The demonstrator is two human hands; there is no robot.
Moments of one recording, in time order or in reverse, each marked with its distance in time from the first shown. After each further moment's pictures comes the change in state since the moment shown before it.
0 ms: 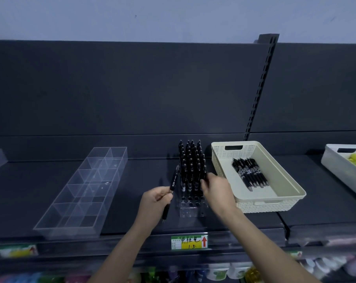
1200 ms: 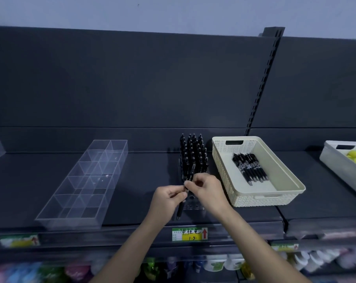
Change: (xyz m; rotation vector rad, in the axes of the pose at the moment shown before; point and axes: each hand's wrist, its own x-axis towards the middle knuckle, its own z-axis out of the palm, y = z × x) left_hand -0.003 -0.011 0.017 0.081 -0.079 0.113; right_hand -0.023 -0.031 -0.004 0.522 -0.161 0.067
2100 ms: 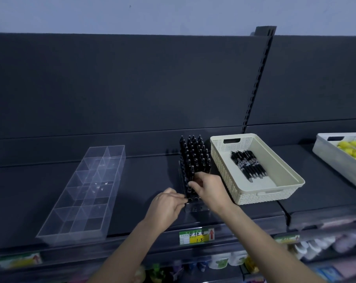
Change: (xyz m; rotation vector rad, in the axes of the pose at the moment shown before) left_hand 0.022 -0.033 -0.019 0.732 -0.223 0.549; right_hand 0.016 0.004 0.007 -0.371 0.041 -0.079
